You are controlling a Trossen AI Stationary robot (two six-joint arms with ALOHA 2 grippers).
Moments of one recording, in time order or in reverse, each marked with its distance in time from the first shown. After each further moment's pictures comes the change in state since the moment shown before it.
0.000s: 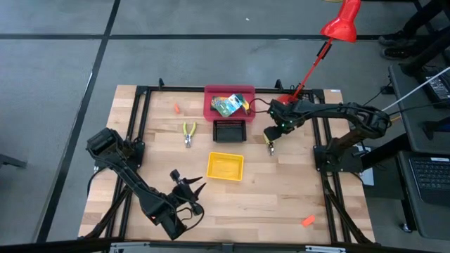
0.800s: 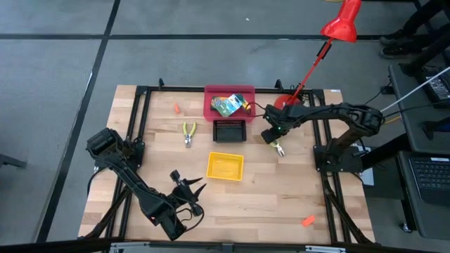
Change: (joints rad) left arm -0.006 -0.001 0.001 0.018 0.004 0.020; right arm 0.093 0.089 -0.025 0.102 0.053 0.008
